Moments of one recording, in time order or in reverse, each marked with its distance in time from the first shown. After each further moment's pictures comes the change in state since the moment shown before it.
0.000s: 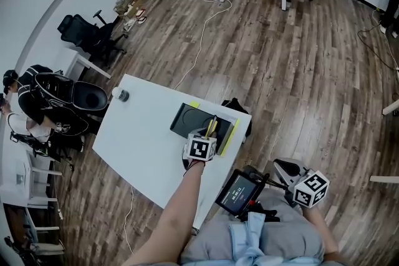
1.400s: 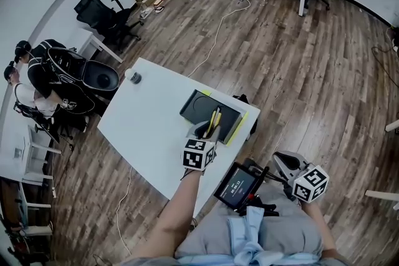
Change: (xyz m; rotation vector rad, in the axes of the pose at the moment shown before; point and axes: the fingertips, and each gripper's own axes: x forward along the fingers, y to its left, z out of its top) left arm -0.102 -0.018 0.023 -0.058 -0.325 0.013; right arm 0.012 0.023 0.010 -0.084 0.003 0.084
